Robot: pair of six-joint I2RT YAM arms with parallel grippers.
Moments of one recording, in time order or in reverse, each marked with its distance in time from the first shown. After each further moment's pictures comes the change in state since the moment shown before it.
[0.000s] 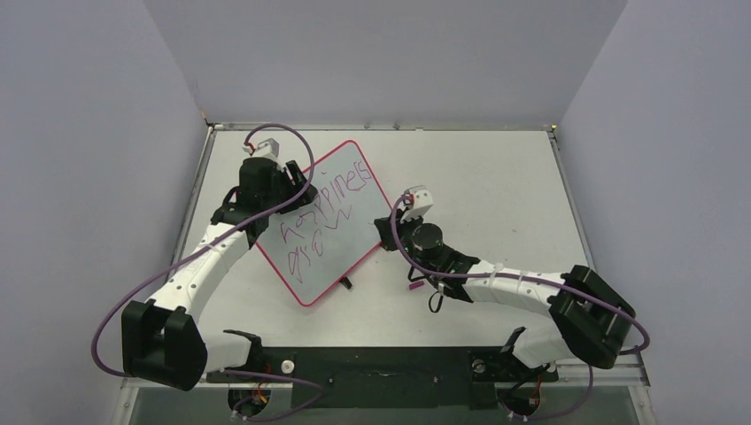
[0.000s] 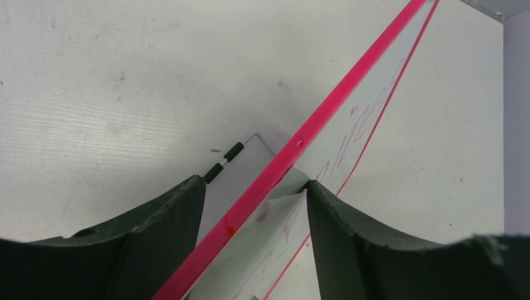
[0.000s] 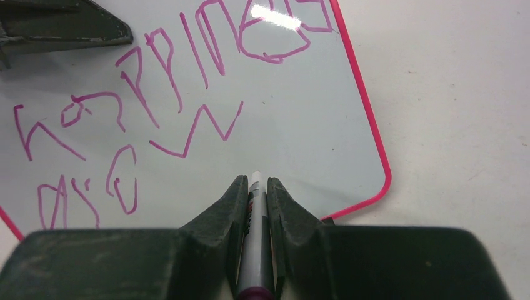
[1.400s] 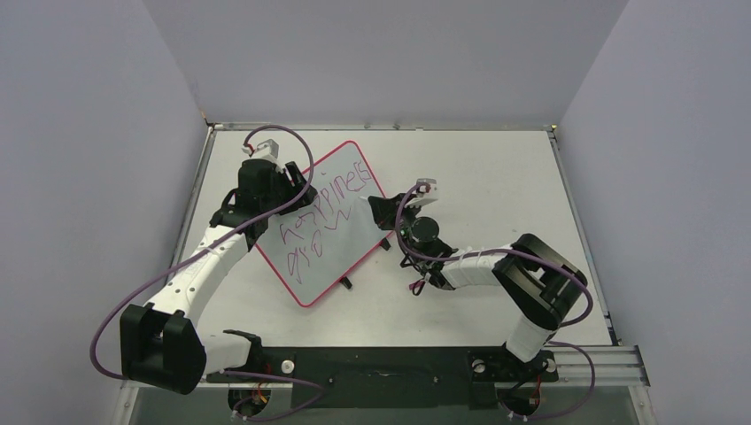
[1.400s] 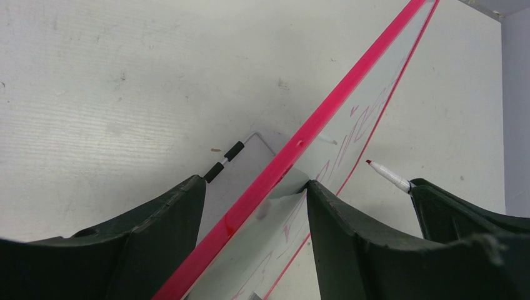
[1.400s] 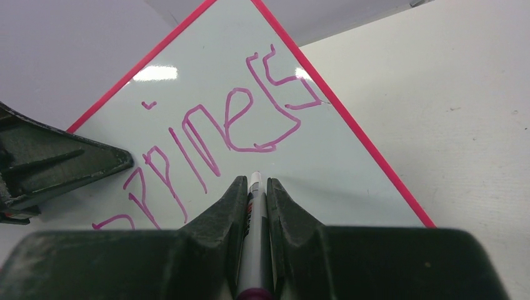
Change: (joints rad) left arm -0.002 -0.020 -0.015 0.008 0.003 0.010; right arm -0.087 0.269 -0.006 0.522 0.024 0.255
